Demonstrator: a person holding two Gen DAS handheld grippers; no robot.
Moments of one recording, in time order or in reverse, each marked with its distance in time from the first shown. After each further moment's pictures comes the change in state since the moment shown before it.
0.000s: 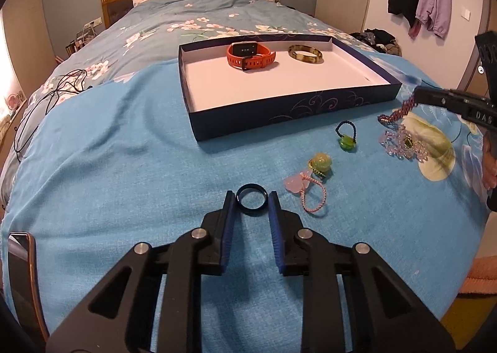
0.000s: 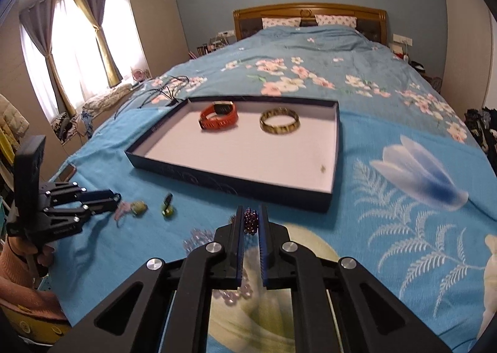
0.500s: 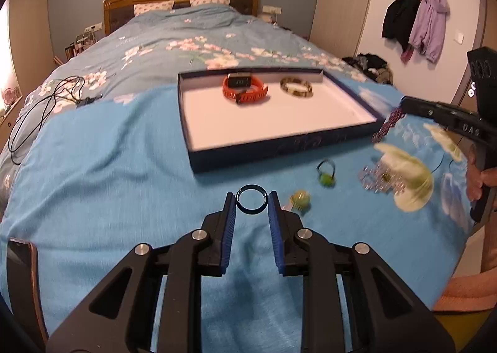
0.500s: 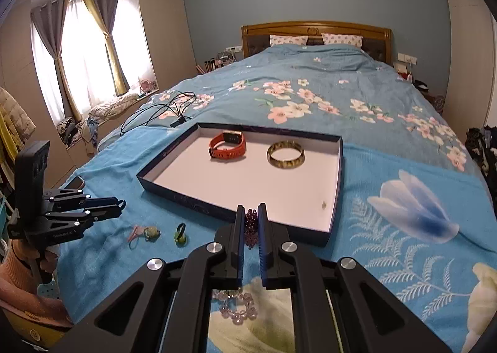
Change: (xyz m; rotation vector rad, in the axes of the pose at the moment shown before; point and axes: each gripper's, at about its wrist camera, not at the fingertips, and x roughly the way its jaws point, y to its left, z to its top) left arm -0.028 0.004 0.018 -0.049 -0.106 -0.066; right arm -0.016 0.008 0.027 -0.040 -0.073 0.006
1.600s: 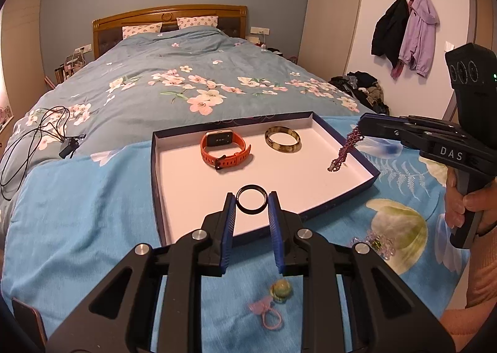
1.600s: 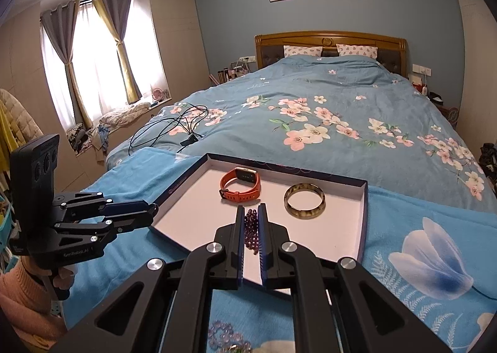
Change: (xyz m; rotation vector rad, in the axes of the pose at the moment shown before) left arm 0.027 -0.015 0.071 0.038 -0.086 -0.035; right arm 0.041 0.007 0.053 -0.012 -0.037 0.063
